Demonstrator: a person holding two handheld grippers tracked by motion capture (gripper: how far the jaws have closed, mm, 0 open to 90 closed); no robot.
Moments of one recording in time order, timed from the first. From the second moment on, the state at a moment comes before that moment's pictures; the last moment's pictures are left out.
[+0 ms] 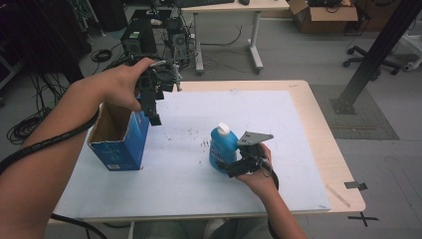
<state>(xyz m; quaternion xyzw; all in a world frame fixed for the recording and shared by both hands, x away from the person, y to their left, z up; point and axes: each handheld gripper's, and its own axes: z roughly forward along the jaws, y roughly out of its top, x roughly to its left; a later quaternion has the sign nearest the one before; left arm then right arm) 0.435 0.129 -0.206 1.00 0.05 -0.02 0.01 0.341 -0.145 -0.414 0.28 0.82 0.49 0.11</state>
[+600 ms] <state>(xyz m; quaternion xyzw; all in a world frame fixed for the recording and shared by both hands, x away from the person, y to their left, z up) 0.436 0.132 -0.205 1.00 0.06 -0.02 0.01 0.335 -0.145 -0.422 0.29 0.80 0.51 0.13</state>
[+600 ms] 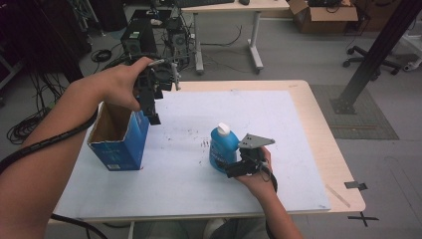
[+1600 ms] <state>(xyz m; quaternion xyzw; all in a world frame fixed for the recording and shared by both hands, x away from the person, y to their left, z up) 0.434 0.135 -0.205 1.00 0.06 -0.02 0.01 0.334 -0.141 -0.427 0.31 0.78 0.52 0.16</state>
